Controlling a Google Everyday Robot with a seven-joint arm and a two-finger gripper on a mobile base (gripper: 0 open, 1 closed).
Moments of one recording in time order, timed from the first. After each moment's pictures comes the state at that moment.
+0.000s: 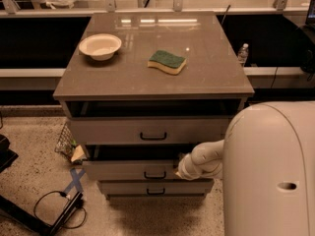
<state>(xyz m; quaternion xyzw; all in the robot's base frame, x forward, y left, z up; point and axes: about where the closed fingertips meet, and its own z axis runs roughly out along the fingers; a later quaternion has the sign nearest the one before) 0.574 -0.090 0.408 -0.57 0.78 0.04 0.25</state>
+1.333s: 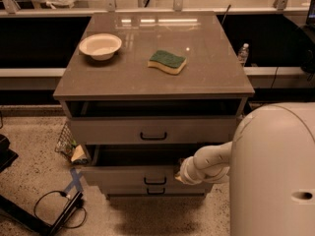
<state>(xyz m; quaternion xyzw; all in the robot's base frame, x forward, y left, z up) 0.550 -0.096 0.413 -0.57 0.78 0.04 0.24</state>
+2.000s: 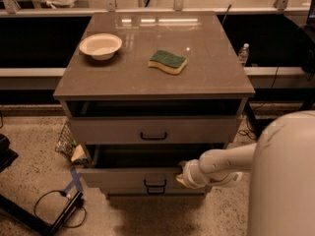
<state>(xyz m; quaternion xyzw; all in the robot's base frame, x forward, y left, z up) 0.529 -0.100 0.419 -0.58 0.77 0.05 0.25</state>
